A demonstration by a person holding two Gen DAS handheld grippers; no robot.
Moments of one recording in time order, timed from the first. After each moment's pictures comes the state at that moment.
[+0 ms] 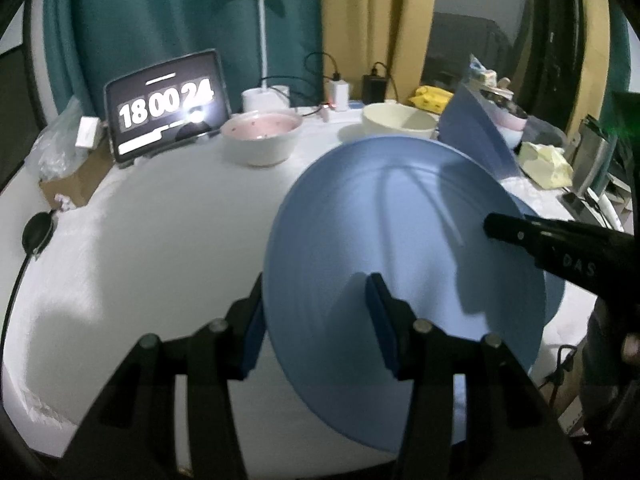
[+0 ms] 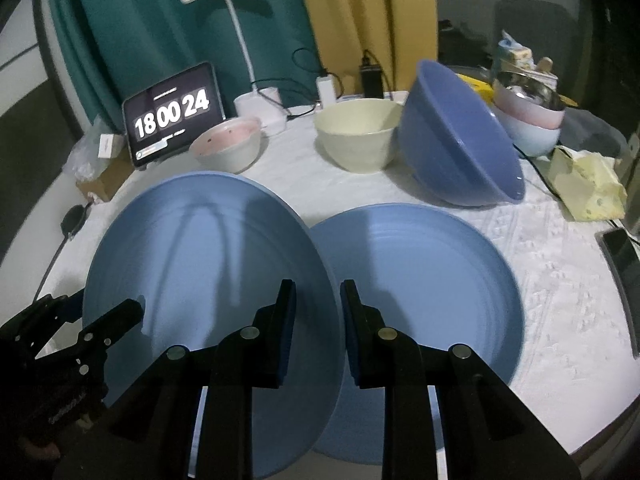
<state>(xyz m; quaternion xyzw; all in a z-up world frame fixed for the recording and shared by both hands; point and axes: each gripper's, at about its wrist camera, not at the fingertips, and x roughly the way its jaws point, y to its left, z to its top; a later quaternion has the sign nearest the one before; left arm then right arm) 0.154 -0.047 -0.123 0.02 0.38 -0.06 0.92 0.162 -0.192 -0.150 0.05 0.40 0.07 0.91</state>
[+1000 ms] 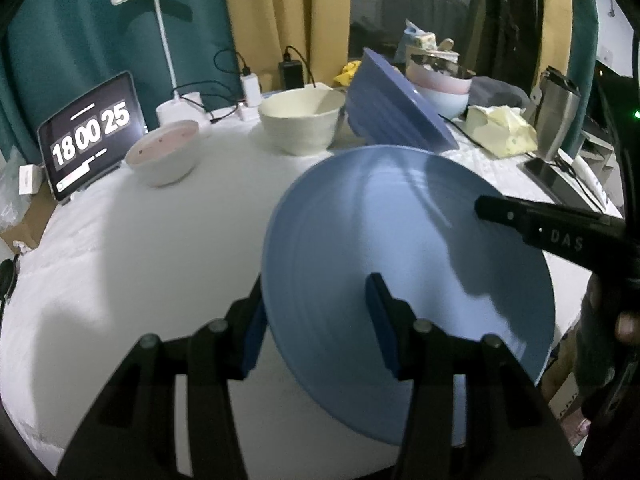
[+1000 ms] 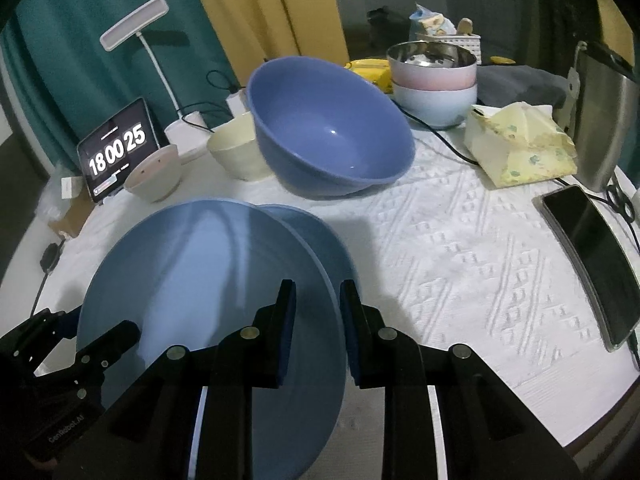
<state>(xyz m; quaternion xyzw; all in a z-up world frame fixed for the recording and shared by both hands) 0.173 -0.155 -0.133 0.07 0.40 -0.12 0.91 0.153 -0.304 -0.161 0.10 0.40 0.02 0.91</state>
